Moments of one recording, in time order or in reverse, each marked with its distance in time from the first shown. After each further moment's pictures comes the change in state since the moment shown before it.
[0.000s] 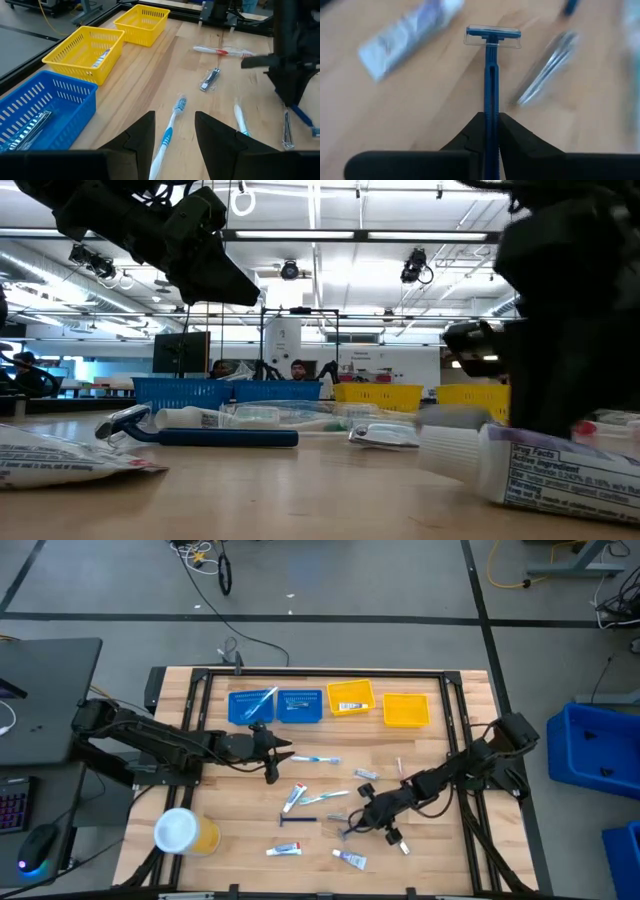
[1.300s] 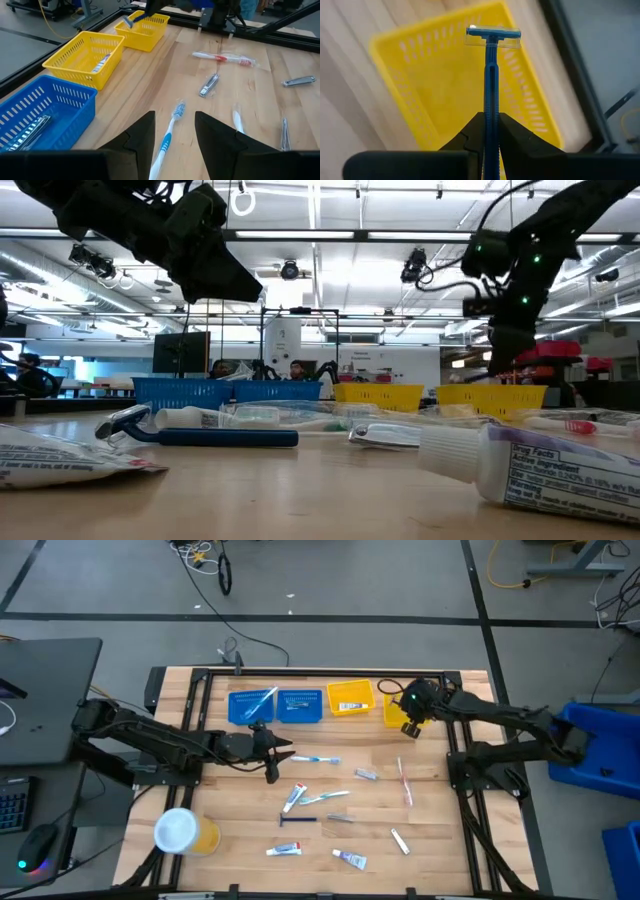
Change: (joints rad) left arm 0.000 0.000 0.000 0.025 -0.004 -0.002; right arm -1.064 -0.537 0.003 -0.847 0.311 -0.188
